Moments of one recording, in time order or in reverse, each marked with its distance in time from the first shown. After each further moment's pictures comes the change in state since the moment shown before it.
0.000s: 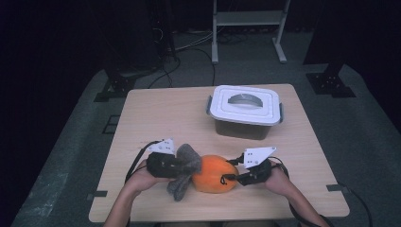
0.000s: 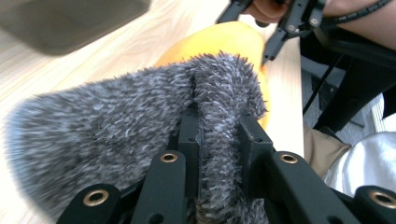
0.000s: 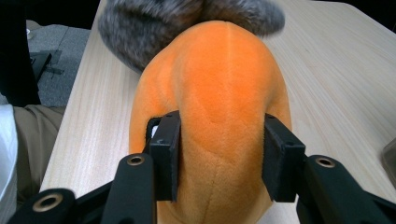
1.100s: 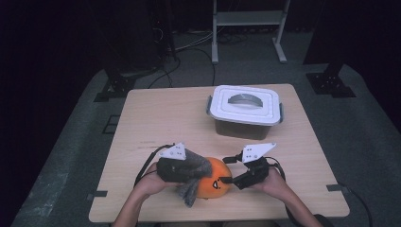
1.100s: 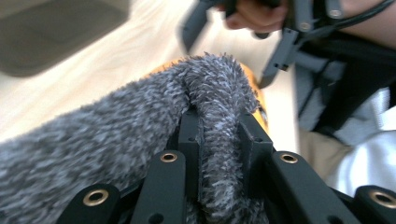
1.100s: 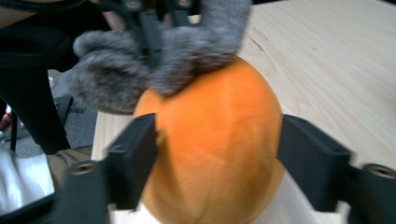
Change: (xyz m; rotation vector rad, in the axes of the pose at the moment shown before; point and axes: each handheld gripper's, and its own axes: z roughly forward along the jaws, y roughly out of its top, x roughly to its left) left arm -0.026 0.007 0.028 0.018 -0.039 0.084; right arm 0.003 0.008 0.003 -0.059 0.036 0.201
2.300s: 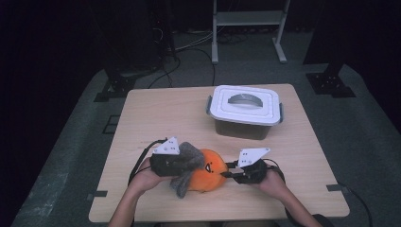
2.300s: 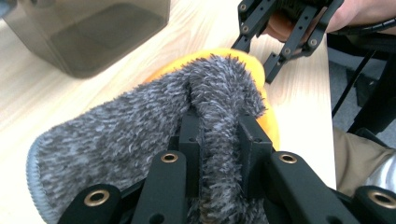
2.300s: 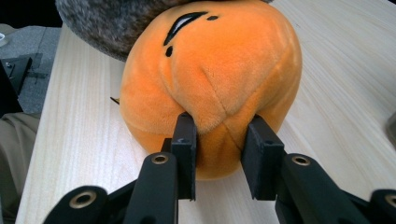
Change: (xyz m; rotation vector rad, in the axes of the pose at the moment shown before) left arm 0.013 0.003 -0.016 0.001 0.132 0.019; right arm -0.002 -0.012 0.010 0.102 -0.103 -0.102
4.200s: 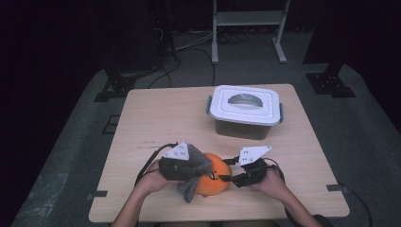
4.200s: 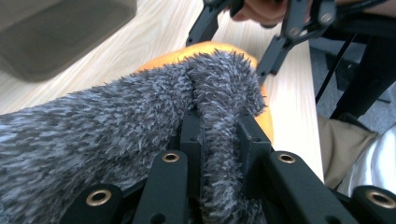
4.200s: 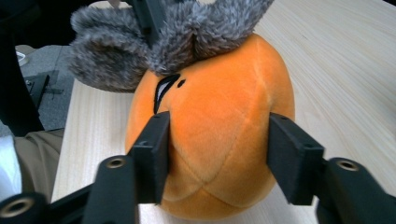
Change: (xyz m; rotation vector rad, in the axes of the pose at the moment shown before) left arm -0.009 0.002 0.020 0.055 -0.059 0.066; right arm 0.002 0.007 -0.003 -0.042 0.040 0.044
